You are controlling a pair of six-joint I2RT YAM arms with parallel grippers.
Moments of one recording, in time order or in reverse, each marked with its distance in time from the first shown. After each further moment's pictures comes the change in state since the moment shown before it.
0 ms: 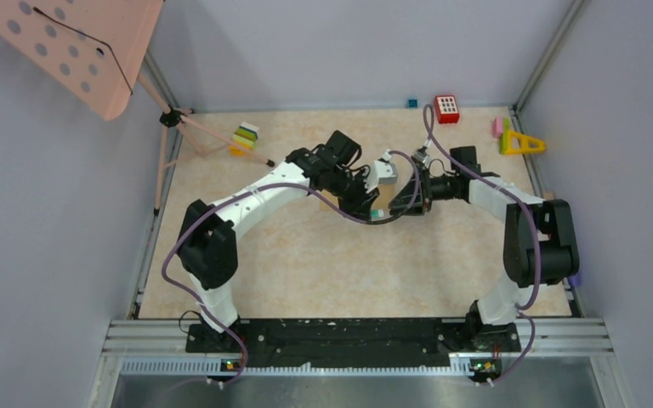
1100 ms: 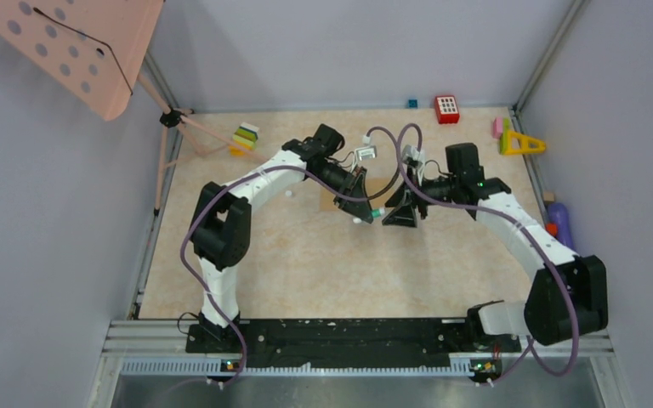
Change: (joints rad) left arm 0.156 0.159 0.047 -0.012 0.654 -0.151; right arm 0.166 -0.306 0.012 -0.134 0.246 -0.679
